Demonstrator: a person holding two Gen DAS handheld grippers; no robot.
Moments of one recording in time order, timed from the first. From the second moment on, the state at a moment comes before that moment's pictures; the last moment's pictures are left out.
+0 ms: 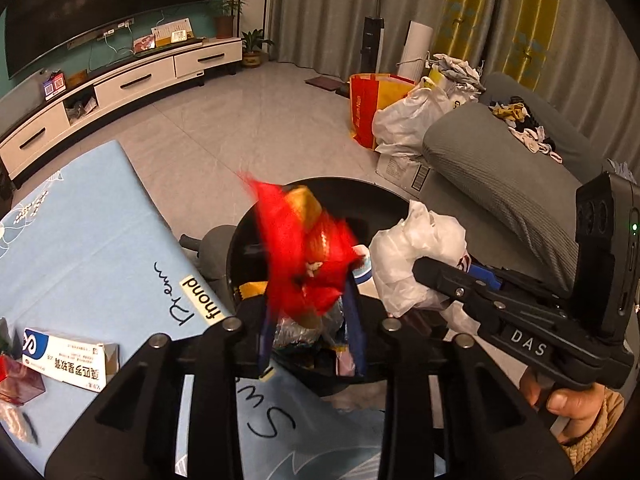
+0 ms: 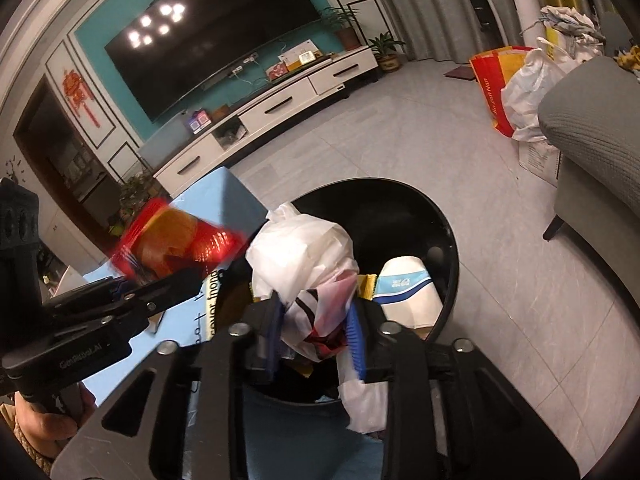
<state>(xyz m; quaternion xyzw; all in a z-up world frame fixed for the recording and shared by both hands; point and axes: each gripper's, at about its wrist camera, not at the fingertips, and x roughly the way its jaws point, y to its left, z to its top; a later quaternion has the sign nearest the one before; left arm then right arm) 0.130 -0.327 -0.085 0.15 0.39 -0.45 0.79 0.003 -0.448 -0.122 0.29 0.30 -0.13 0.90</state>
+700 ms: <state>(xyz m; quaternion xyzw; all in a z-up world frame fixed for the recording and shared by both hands) 0.111 -0.219 -0.069 0.11 0.40 -0.35 0.84 -0.006 -0.397 -0.094 0.26 0.32 -0.10 0.90</state>
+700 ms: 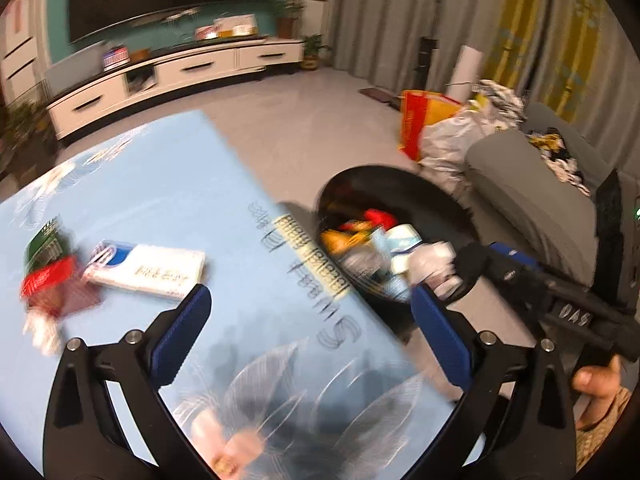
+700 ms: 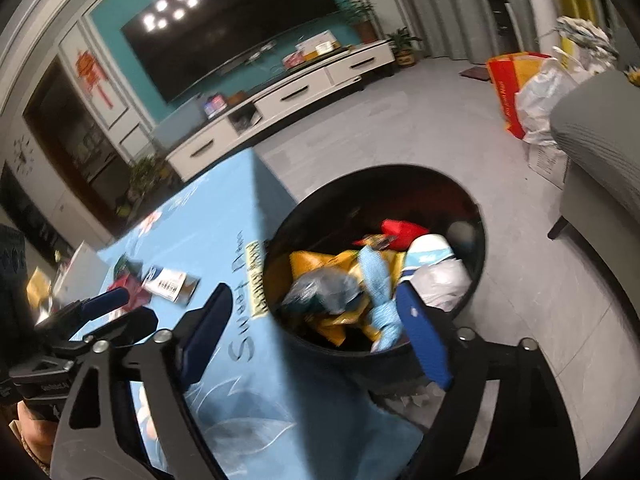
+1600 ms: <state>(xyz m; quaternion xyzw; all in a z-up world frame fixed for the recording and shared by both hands) 0.077 0.030 -0.074 -0.05 0.41 -0.15 0.90 0.056 -0.186 -0.066 0.10 0.41 0.06 0.90</state>
